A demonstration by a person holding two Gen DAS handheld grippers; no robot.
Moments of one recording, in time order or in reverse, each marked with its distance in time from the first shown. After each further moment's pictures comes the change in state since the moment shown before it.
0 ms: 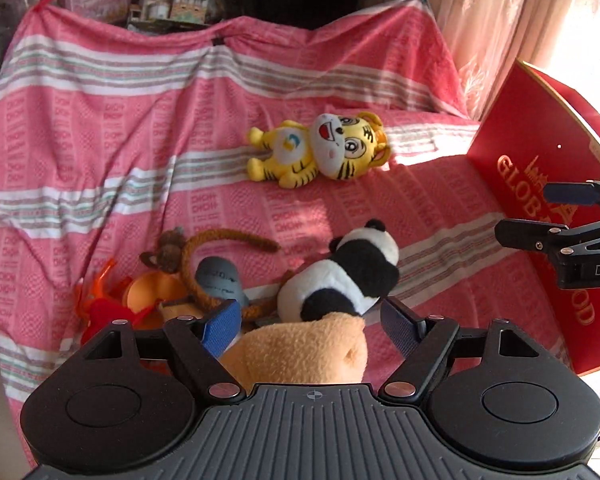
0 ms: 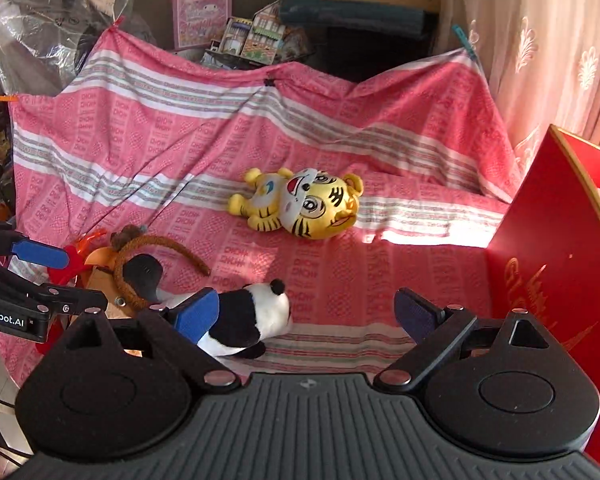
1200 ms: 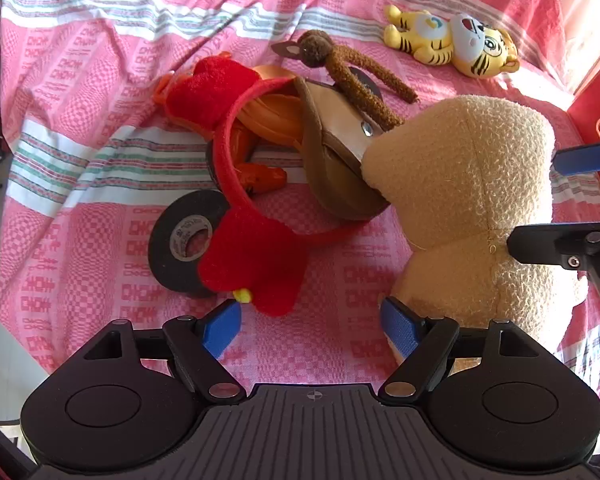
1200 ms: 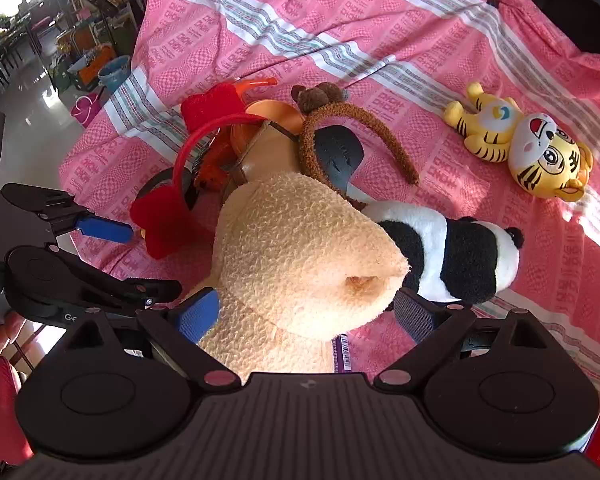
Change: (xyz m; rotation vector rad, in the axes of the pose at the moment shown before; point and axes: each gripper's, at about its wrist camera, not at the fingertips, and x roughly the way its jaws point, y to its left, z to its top) left arm 0.048 0.084 -0.137 -0.244 0.144 0.090; right arm 0.075 0.156 -0.039 -0.369 0.295 0.233
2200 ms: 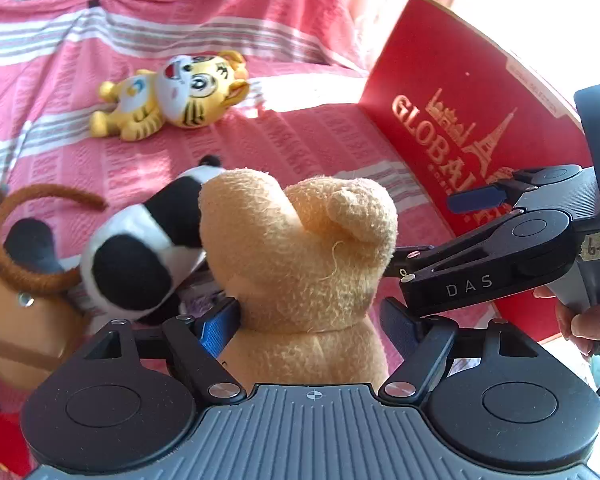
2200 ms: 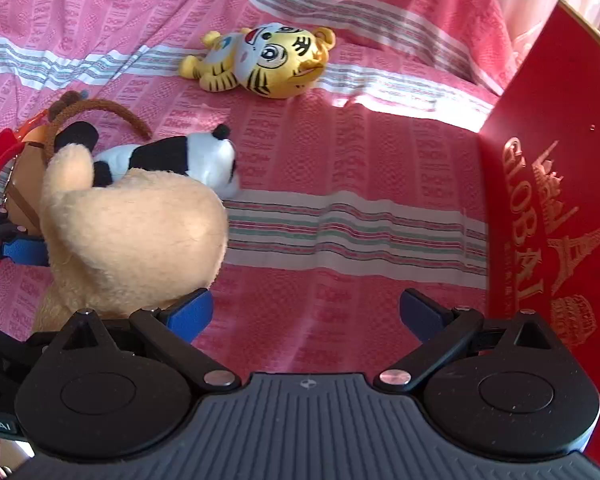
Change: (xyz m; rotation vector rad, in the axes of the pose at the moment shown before) left arm 0.005 -0.223 0.049 0.363 -0.087 -0.355; right arm -0.043 -0.166 -0.108 0.403 -0.009 -0.299
